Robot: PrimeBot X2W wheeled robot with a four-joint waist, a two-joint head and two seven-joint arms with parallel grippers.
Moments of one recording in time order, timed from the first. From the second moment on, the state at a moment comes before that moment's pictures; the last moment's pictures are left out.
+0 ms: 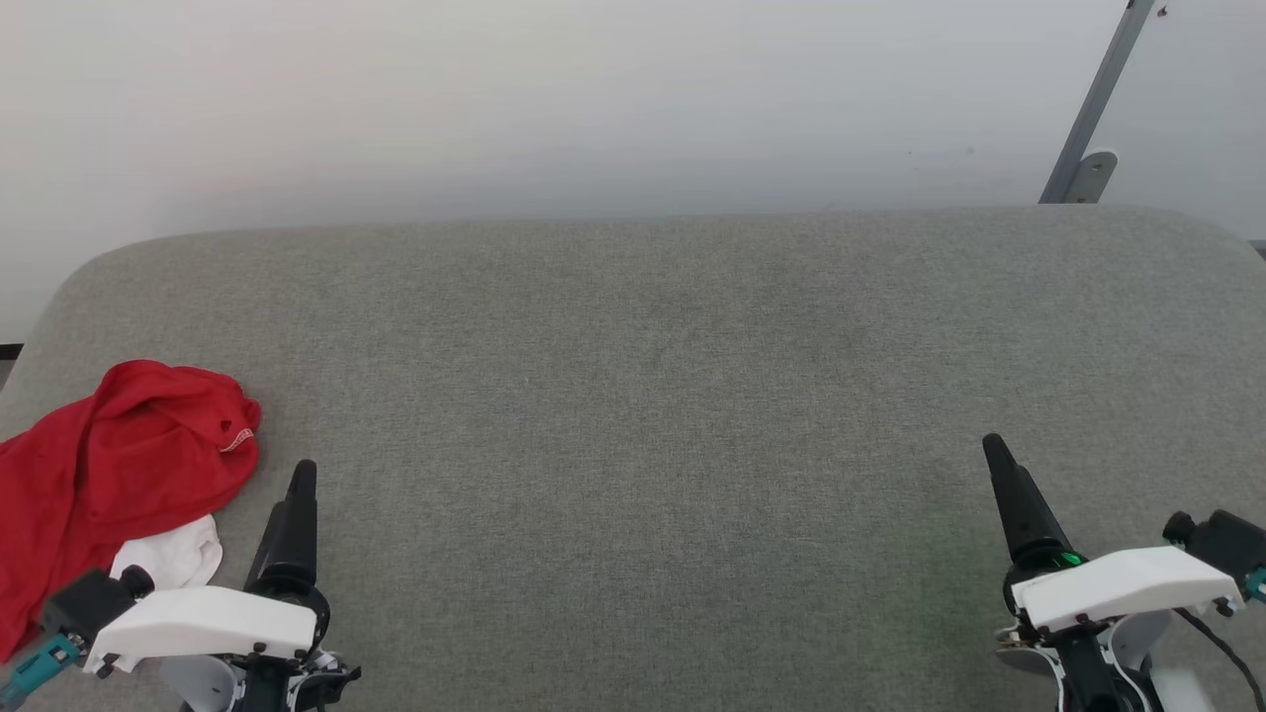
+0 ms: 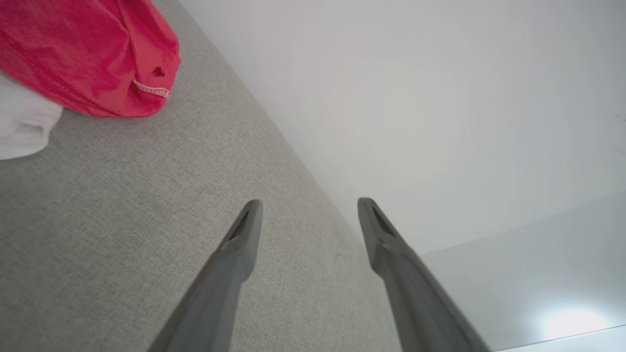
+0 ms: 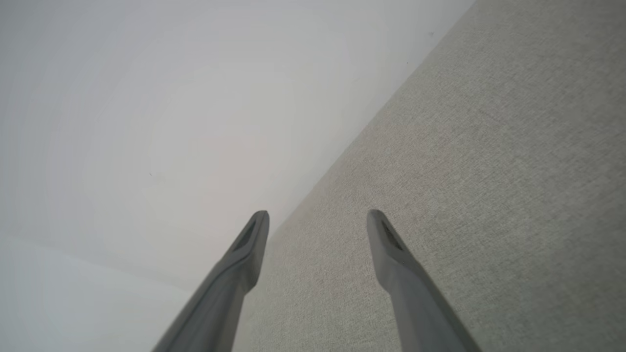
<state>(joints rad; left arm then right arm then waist) -0.05 0.15 0.01 0.19 -1.17 0.00 -0.01 -0.10 -0.08 -0.04 0.29 1.08 0.13 0.03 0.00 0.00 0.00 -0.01</state>
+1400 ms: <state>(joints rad) -0.01 0.17 0.00 0.13 -0.68 -0.04 -0.15 -0.11 -0.08 0.00 0.22 0.59 0.13 -0.04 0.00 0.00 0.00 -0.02</state>
